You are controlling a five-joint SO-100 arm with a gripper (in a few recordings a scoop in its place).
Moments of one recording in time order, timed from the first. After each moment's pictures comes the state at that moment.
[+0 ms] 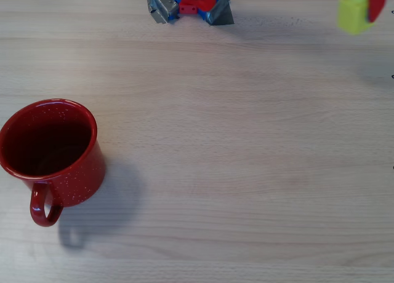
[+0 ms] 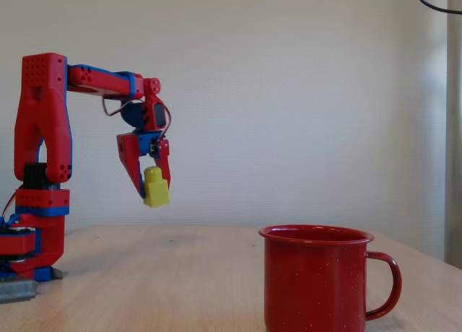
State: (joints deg) arm -58.6 93.8 87.4 78.2 29.0
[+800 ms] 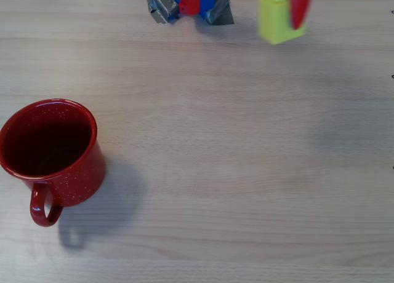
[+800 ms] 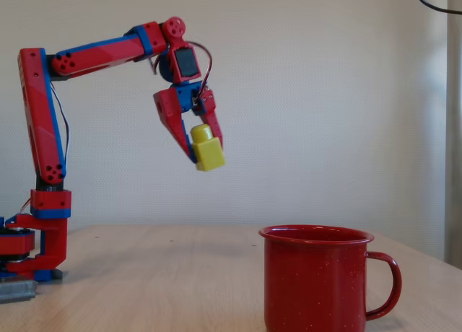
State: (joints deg) arm -23.1 102.7 75.4 91.5 3.7
